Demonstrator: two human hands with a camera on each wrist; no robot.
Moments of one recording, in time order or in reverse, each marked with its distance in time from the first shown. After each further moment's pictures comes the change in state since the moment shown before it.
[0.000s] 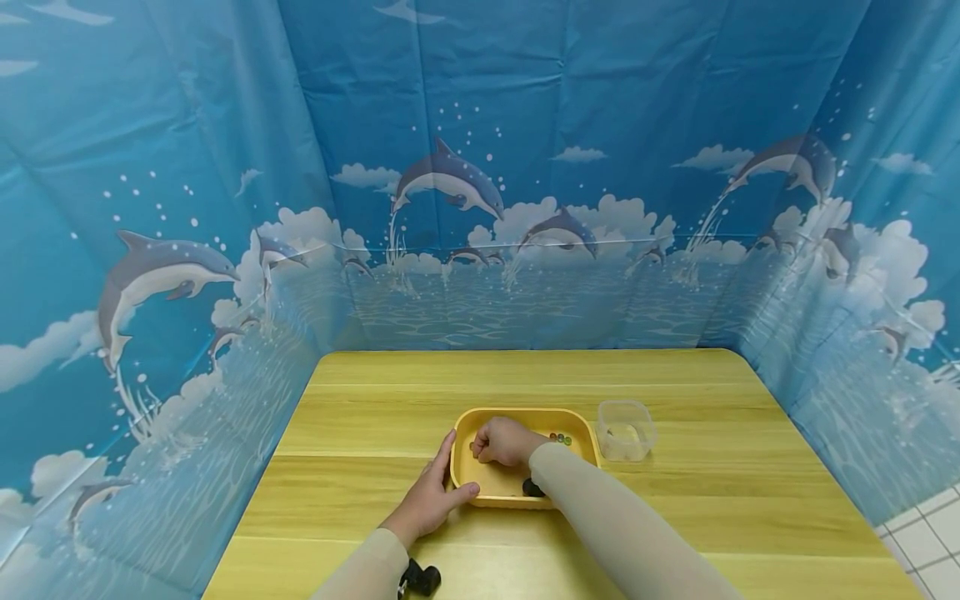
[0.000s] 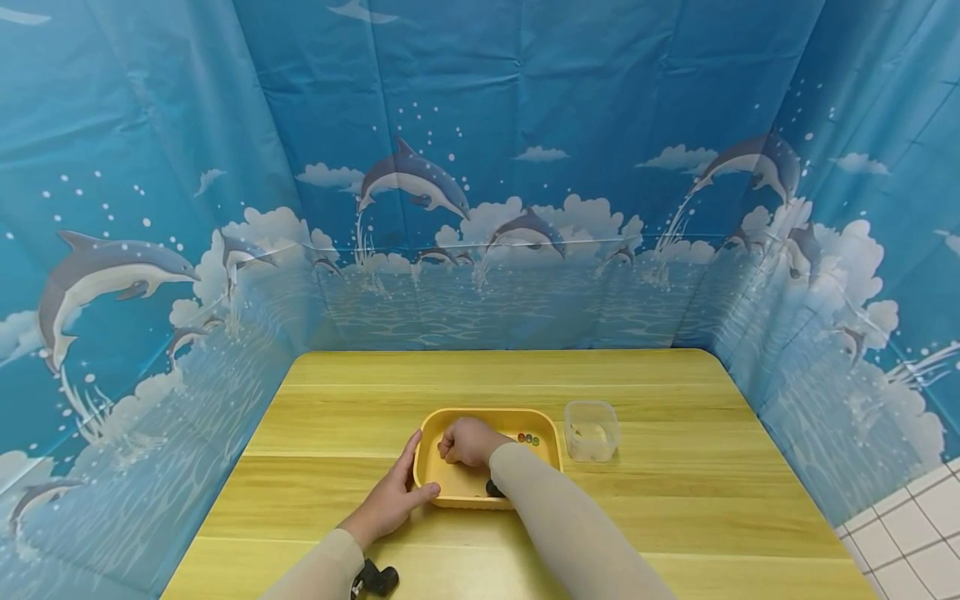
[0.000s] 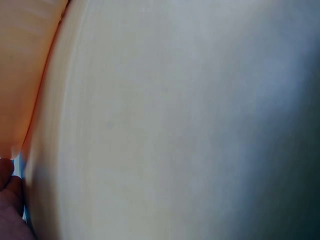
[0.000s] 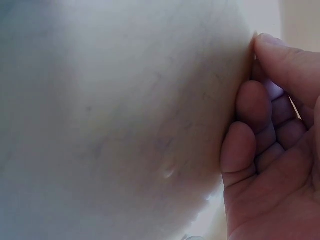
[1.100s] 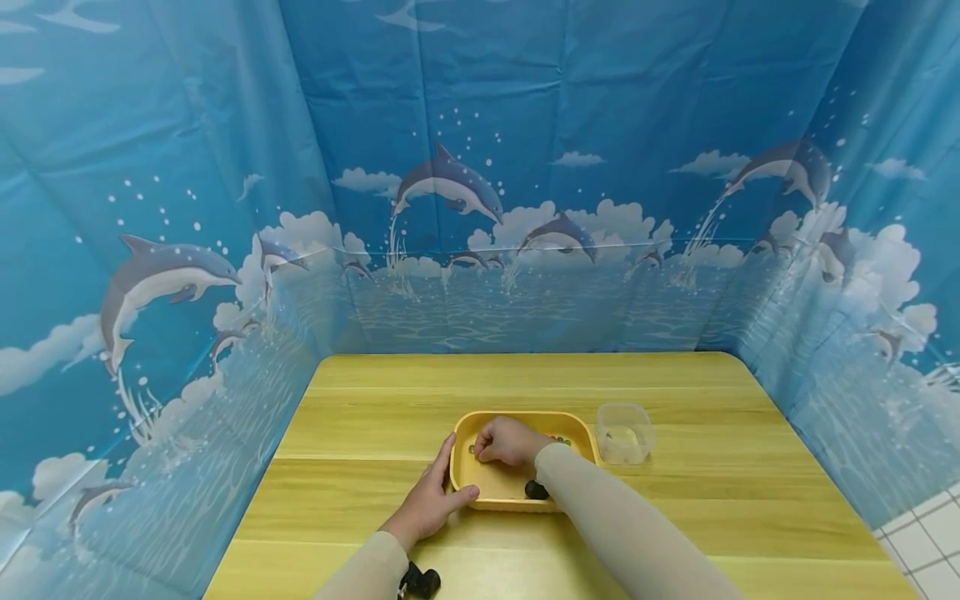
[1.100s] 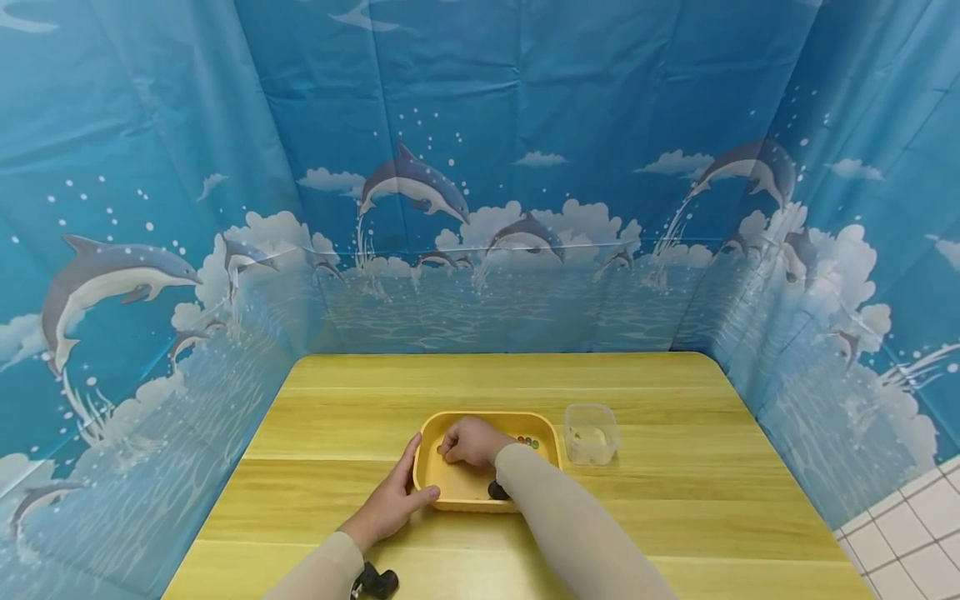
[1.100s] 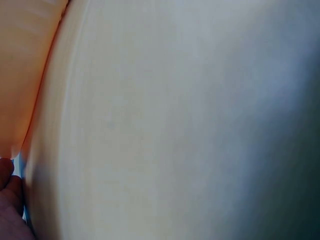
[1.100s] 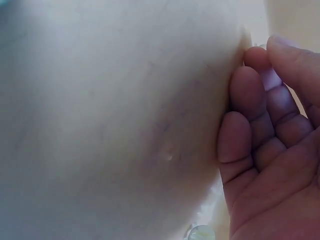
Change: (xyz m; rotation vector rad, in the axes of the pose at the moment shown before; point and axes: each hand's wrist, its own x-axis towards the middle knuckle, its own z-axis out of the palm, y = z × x) left_hand -0.002 0.004 -0.001 -0.004 0.002 -0.016; right_hand 0.001 0.015 -0.004 0.125 -0.011 -0.020
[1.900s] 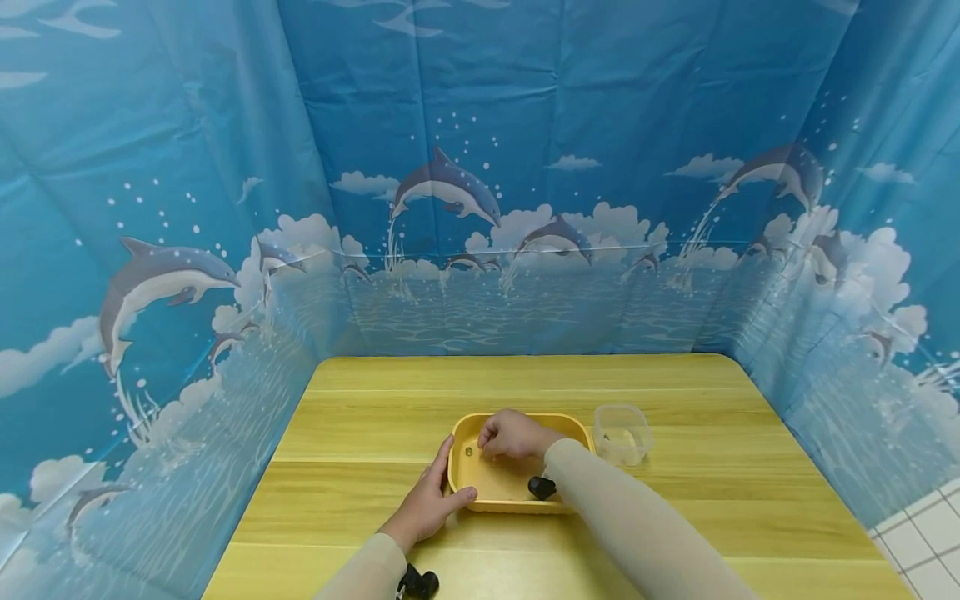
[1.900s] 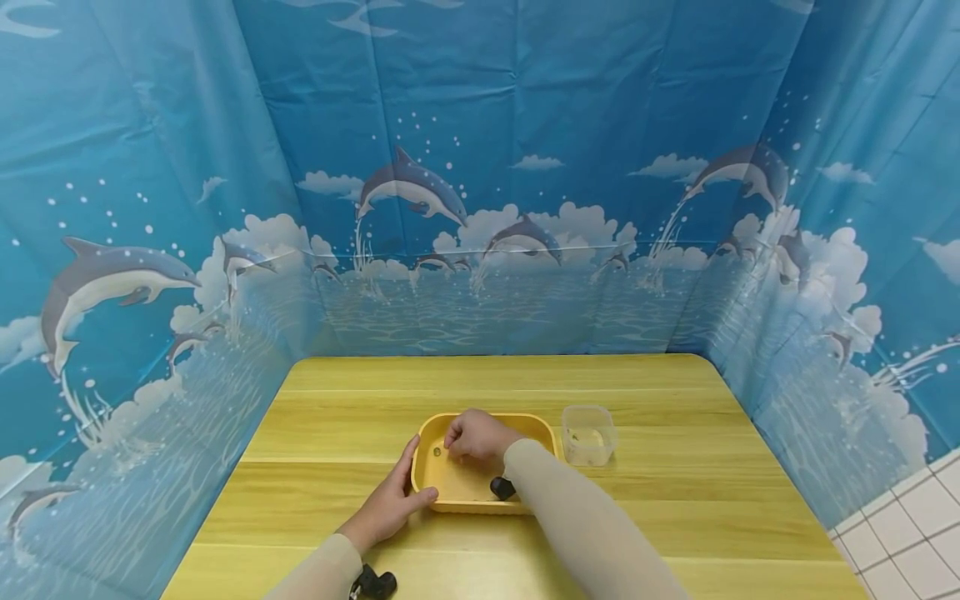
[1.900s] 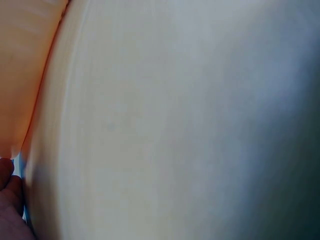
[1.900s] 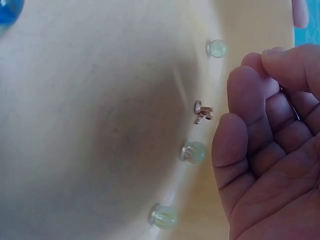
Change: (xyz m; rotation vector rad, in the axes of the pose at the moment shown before) left_hand 0.002 -0.003 0.001 -0.027 -0.010 0.033; right_hand -0.018 -0.018 -0.024 0.043 0.003 -0.002
